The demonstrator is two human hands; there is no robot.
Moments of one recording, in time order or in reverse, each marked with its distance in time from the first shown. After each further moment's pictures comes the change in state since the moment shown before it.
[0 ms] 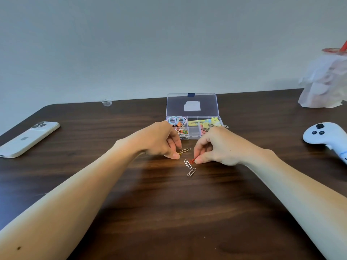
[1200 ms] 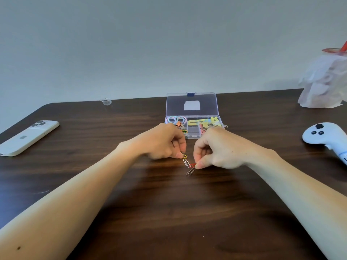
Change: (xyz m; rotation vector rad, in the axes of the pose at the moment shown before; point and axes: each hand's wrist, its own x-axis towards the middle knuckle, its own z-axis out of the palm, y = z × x) left_hand -0.002 0.008 0.009 0.030 0.022 0.126; right_hand -0.011 -0.017 -0.007 -0.022 -0.084 -0.040
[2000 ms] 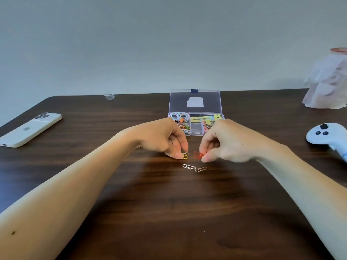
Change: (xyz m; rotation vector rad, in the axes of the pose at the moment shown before) left_hand -0.011 -0.004 -0.011 -0.255 -0.166 -0.022; right_hand -0.008 -0.006 -0.011 -0.047 0.034 0.042
